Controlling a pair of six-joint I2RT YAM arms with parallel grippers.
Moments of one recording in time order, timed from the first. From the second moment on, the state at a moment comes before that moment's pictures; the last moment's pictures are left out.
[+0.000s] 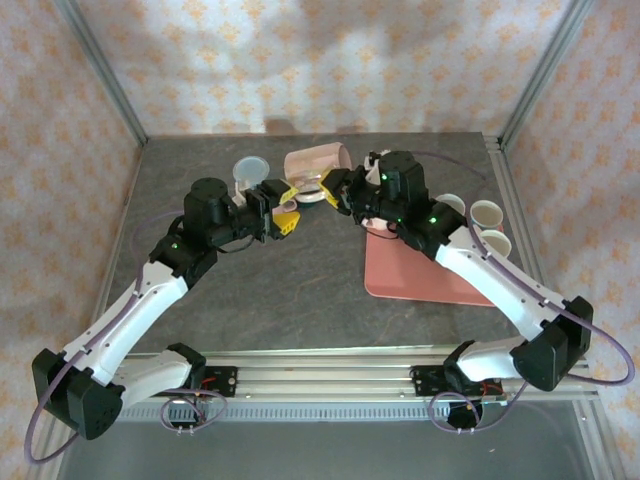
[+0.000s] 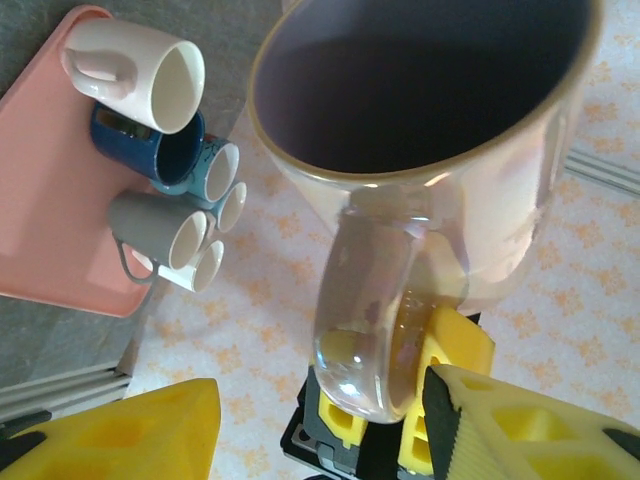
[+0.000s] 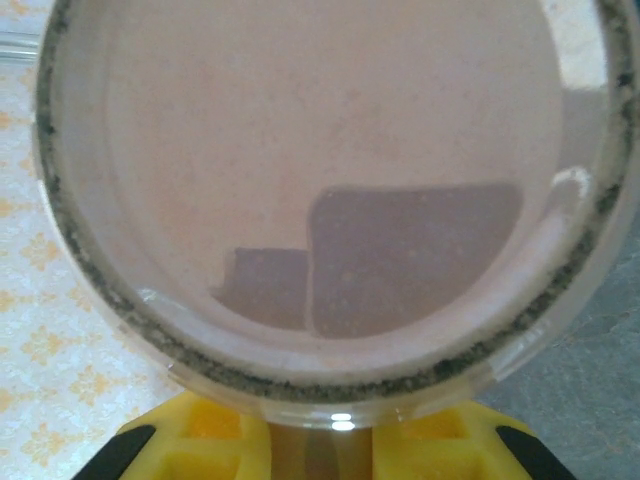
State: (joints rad) left arm -0.43 1.08 0.98 -0.16 0.45 -1.77; right arm 0.67 1.31 1.28 -0.25 -0.29 1.38
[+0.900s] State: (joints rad) left arm -0.52 1.10 0.93 0.09 0.27 -1.90; right arm 0.67 1.29 1.22 -0.13 -0.29 1.50
